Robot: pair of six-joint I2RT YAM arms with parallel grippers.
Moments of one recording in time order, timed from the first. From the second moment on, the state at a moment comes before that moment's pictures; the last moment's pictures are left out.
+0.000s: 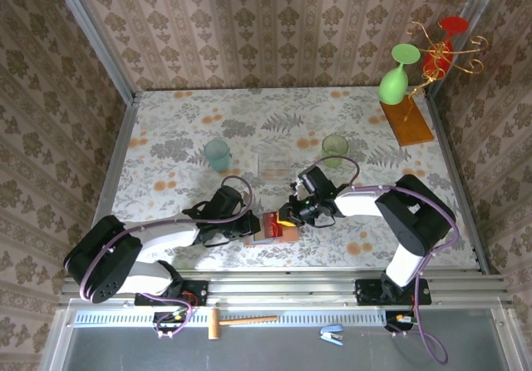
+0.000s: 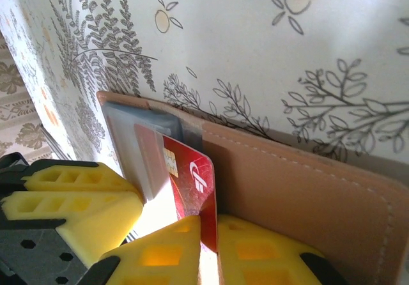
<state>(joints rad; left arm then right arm) -0.80 1.32 0.43 -0.01 0.35 -0.93 0.62 1.71 0.72 0.00 -0.62 0.91</state>
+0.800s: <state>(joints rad) -0.80 1.30 0.42 0.00 0.35 -0.96 0.60 1.60 0.72 -0.18 -0.56 0.81</state>
